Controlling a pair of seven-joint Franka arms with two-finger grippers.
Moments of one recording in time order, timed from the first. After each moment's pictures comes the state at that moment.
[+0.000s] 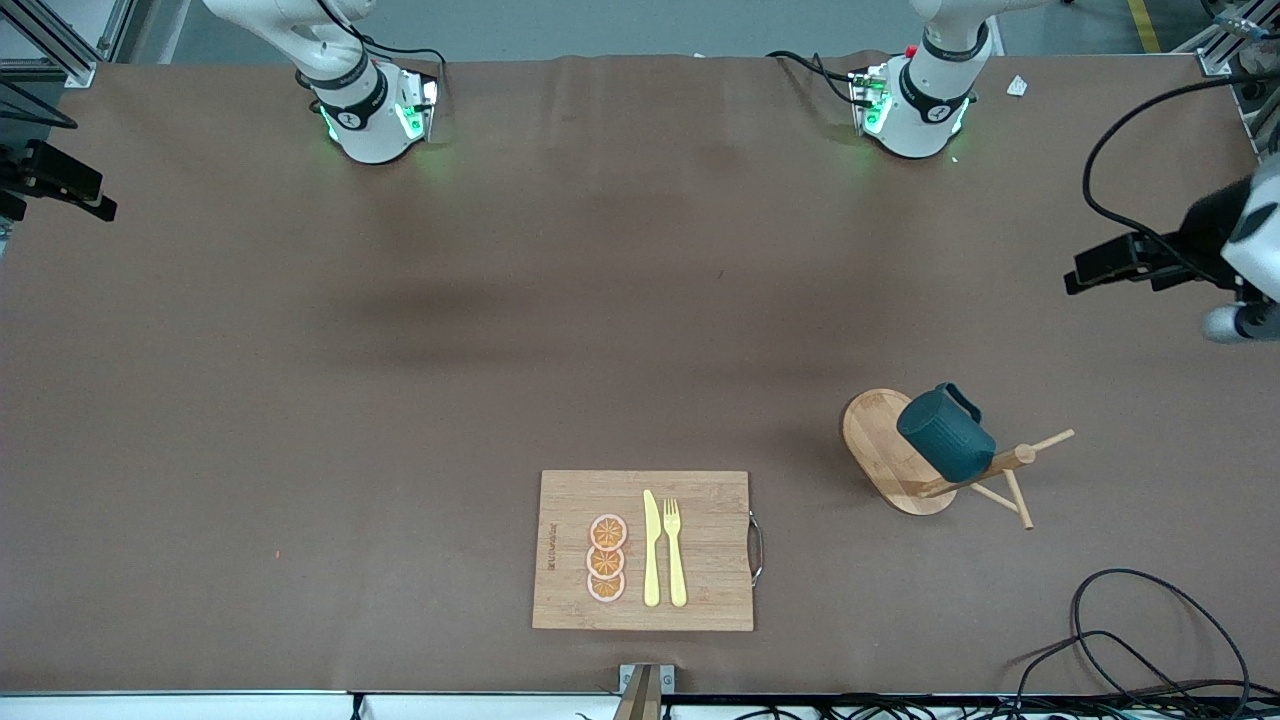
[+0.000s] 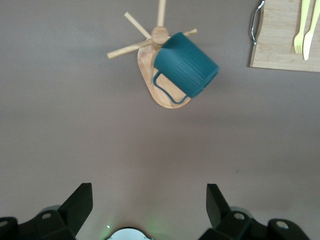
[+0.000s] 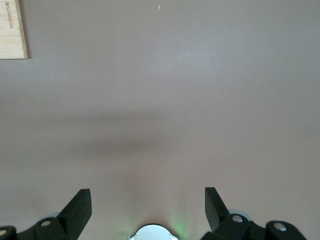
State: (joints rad) left arm 0.20 0.21 -0.35 -1.26 -0.02 1.35 -0.18; right arm 0.01 -0.08 -0.10 -1.55 0.00 1.40 -0.07
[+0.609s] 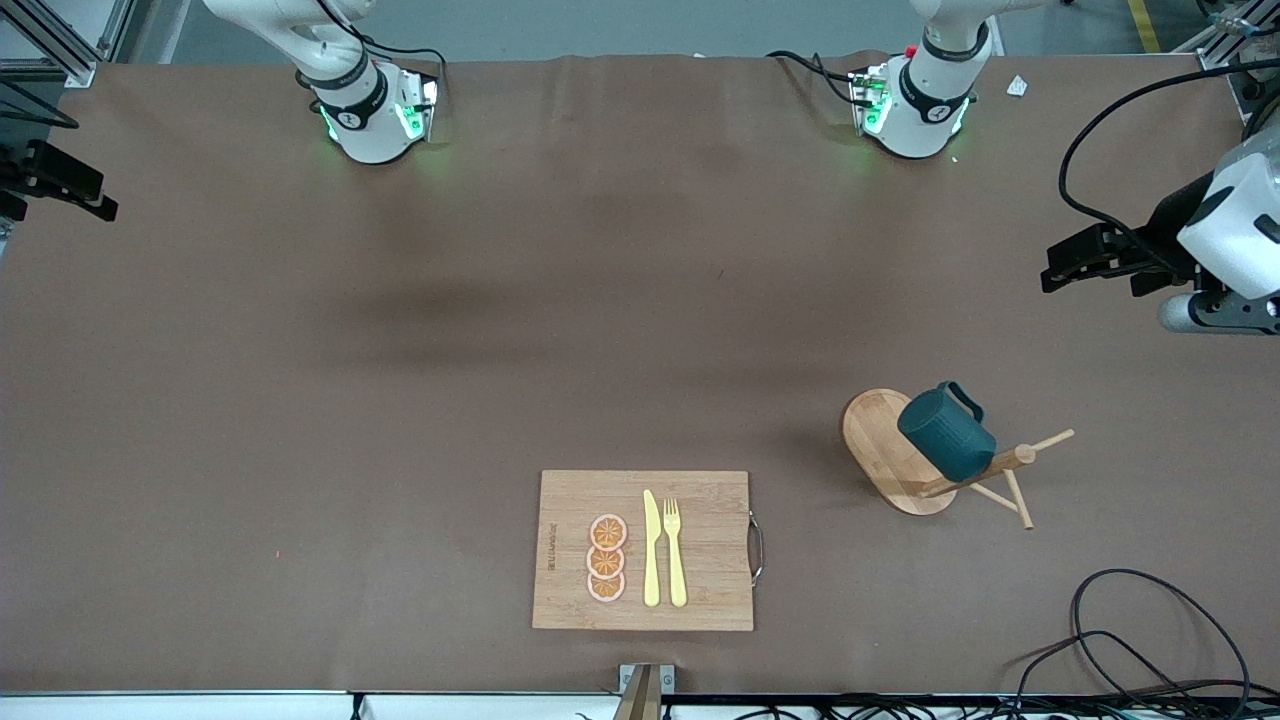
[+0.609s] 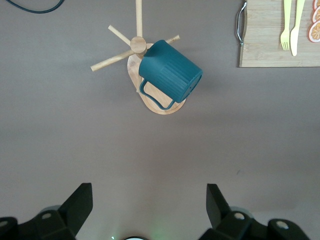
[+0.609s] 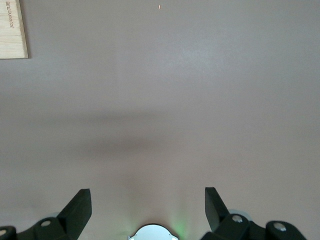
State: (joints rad) left arm 0.20 0.21 -0.38 -1.27 -0.01 1.38 -0.14; right arm 0.01 -0.08 -0.10 -1.55 0.00 1.40 -0.07
